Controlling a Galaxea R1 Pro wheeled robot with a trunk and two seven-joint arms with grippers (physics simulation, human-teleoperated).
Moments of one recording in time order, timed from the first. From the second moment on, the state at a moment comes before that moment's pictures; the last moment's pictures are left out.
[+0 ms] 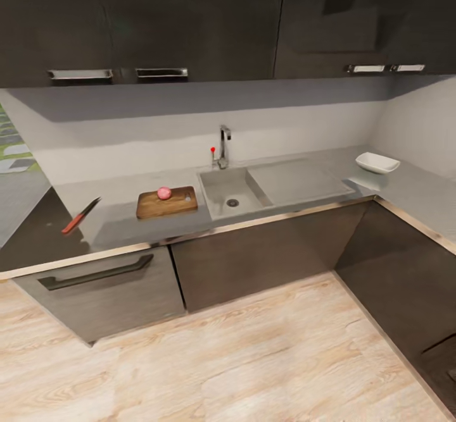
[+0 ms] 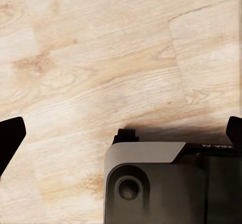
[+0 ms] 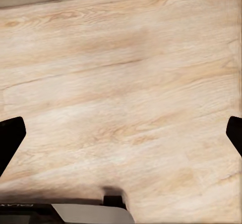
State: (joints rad) left arm -0.34 0.00 -0.45 -0.16 0.44 -0.13 0.16; right arm -0.12 0.09 -0.58 -0.29 0.62 -0.65 -0.02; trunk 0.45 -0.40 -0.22
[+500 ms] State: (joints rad) left arm -0.34 0.00 -0.45 -0.16 0.44 -0.13 0.16; right arm -0.12 0.09 -0.58 -0.29 0.62 -0.65 -0.02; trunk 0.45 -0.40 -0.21
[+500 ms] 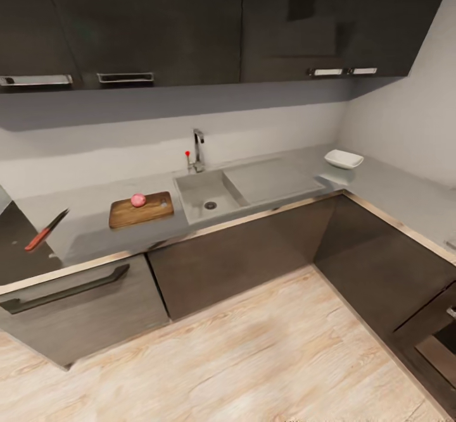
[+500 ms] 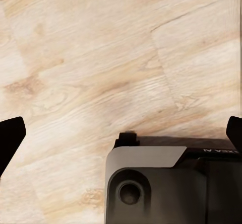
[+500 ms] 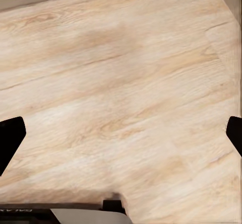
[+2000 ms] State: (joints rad) left arm -0.34 0.01 -0.45 -0.11 0.44 -0.24 0.16; right arm -0.12 0.09 -0.57 -0.10 0.63 -0.64 -0.02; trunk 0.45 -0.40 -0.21
